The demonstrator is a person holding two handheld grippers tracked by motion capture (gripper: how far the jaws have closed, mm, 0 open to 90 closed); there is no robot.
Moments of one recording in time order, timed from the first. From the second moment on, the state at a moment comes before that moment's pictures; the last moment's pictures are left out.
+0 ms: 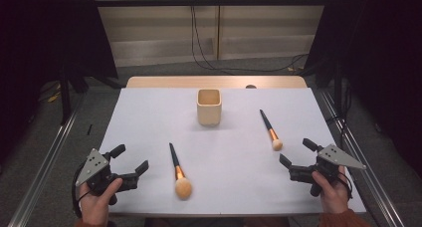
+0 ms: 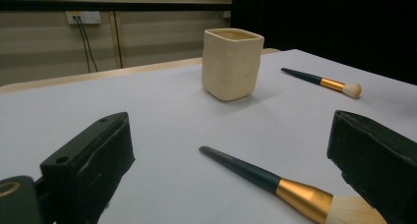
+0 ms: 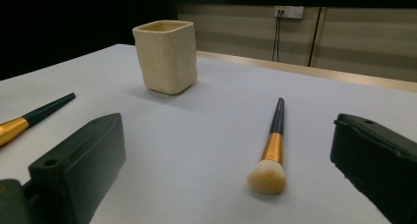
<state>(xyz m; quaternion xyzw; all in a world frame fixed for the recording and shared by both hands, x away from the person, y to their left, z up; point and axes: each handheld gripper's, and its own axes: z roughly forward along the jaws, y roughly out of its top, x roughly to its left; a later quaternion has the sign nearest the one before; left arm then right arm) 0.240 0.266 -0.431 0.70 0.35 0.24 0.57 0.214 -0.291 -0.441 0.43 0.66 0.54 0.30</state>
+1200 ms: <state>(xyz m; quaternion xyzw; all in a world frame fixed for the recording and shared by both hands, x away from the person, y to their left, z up) 0.255 0.234 -0.417 0.73 0.33 0.20 0.56 0.214 -0.285 -0.442 0.43 0.66 0.54 0.28</state>
